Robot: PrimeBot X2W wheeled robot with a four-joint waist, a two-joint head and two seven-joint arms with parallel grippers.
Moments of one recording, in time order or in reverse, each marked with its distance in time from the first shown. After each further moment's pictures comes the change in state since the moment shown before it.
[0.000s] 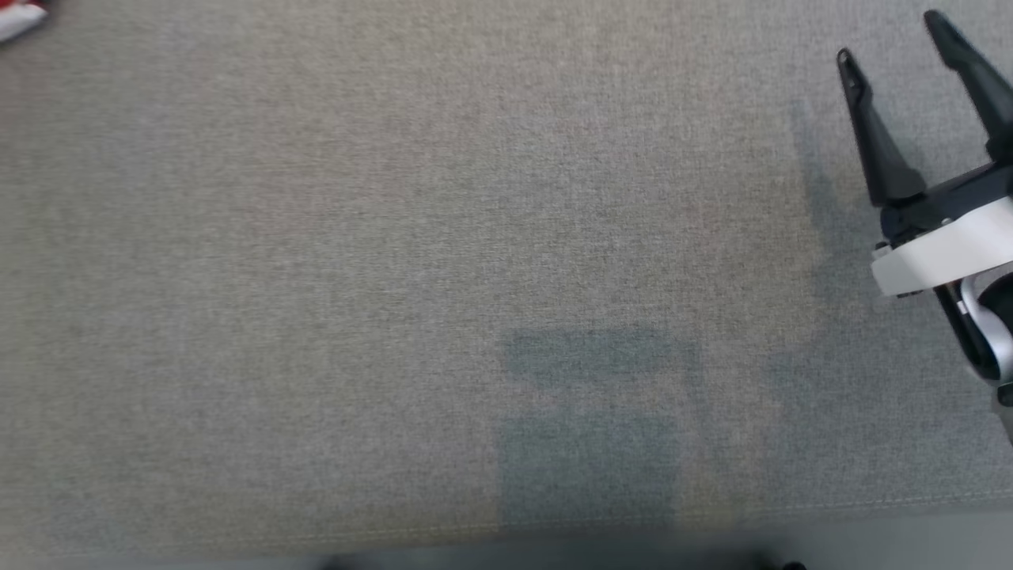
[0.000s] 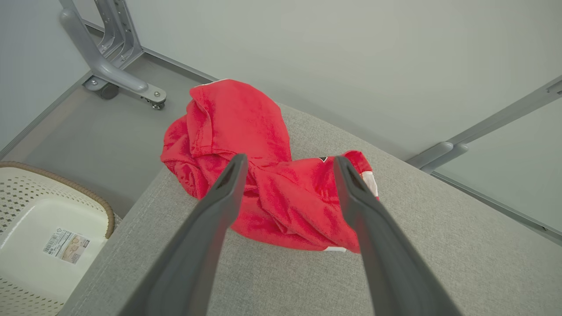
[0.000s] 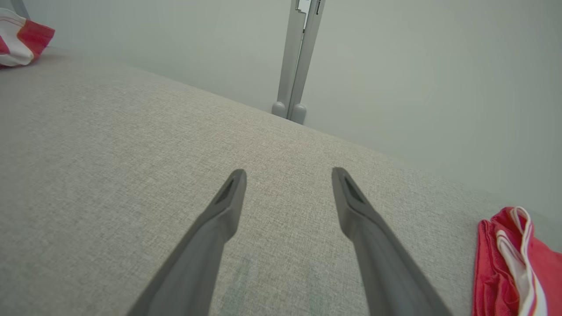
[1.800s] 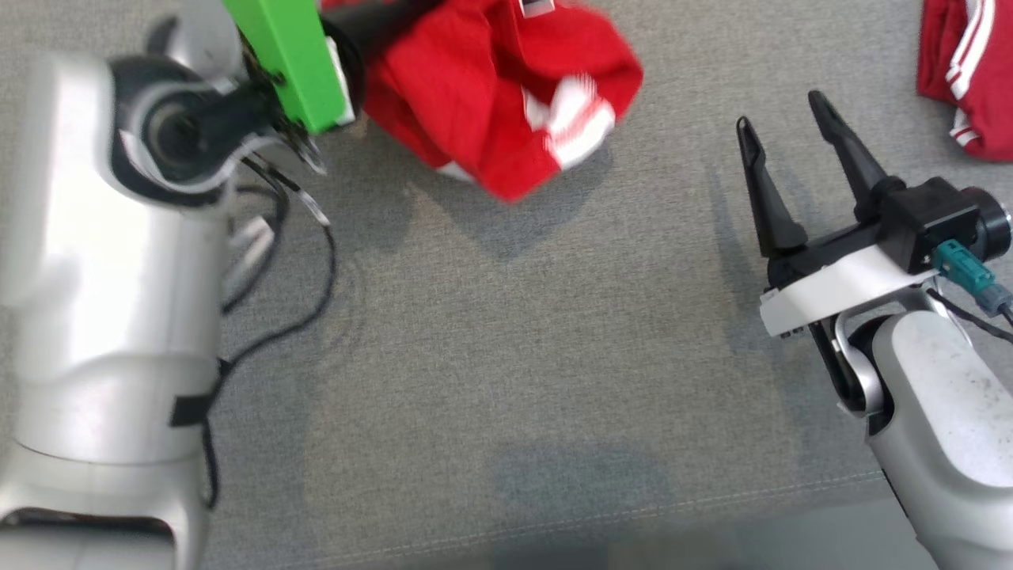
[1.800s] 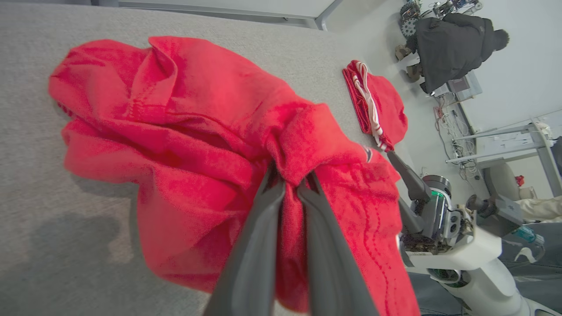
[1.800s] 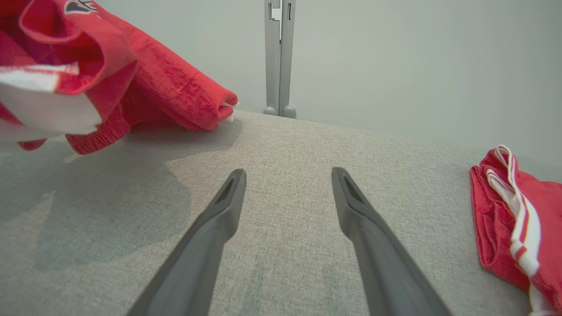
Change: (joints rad) left arm -0.087 -0.573 -0.391 -0.047 -0.098 -0.218 0.262; right arm -0.014 0.192 0.088 0.265 0.020 -0.017 -0.193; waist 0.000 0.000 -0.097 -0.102
